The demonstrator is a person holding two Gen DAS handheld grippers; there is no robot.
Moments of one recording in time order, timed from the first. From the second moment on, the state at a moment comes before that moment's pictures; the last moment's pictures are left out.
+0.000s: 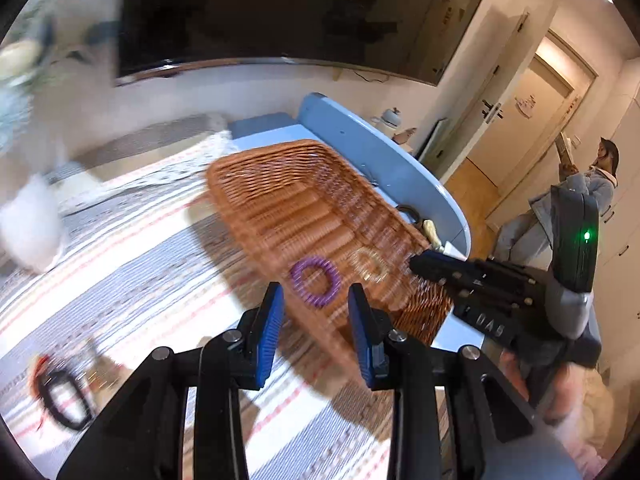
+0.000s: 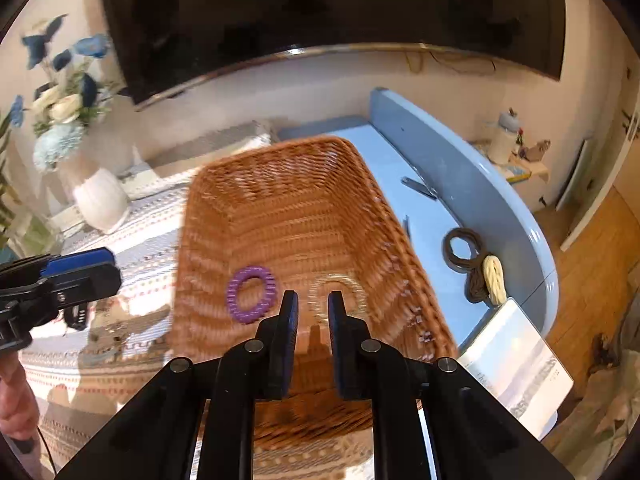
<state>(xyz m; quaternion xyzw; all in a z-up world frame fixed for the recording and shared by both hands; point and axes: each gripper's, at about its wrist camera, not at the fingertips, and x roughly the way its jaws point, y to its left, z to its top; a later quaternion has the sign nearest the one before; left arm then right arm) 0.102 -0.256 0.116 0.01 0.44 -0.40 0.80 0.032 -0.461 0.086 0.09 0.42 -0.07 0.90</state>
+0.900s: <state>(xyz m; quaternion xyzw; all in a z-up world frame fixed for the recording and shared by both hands) 0.084 0.053 0.068 -0.08 0.41 -0.25 0.87 0.044 -0.236 0.038 0.04 0.38 0.12 0.92</state>
